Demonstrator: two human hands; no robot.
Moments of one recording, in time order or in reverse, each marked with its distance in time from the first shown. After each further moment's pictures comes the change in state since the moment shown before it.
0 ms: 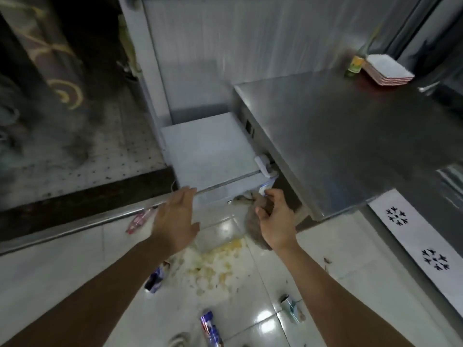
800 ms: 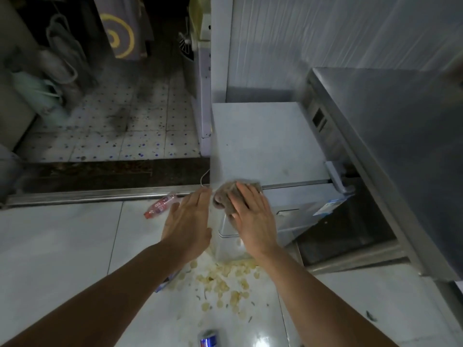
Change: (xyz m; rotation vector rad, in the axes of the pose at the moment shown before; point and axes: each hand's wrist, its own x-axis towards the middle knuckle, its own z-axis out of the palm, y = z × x) left_hand 0.040 -0.102 0.111 -0.003 0.214 -0.155; right_hand 0.067 0.032 0.207 -0.511 -0.149 -0.786
